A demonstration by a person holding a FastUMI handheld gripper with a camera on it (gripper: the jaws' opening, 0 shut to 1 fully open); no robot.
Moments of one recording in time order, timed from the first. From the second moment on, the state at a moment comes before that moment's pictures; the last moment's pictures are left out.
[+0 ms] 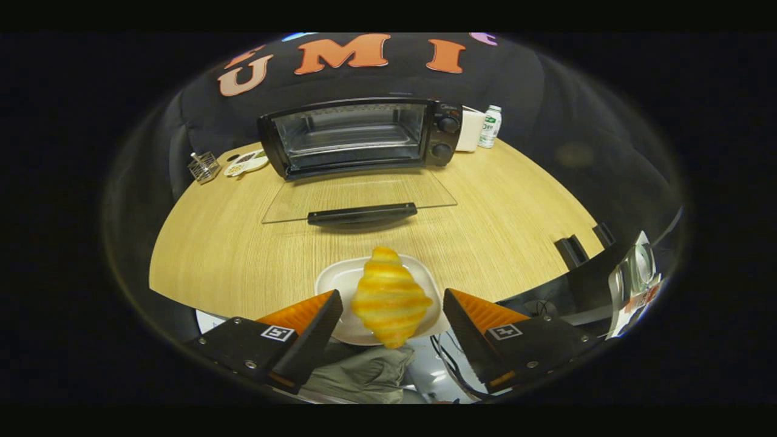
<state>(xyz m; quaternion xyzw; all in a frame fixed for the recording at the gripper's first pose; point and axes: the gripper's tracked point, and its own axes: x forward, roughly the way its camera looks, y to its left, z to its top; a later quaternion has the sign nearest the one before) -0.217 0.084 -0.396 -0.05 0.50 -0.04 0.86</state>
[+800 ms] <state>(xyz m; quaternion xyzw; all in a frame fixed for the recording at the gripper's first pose) -0.245 0.090 -0.448 -0.04 0.55 -0.04 0.83</state>
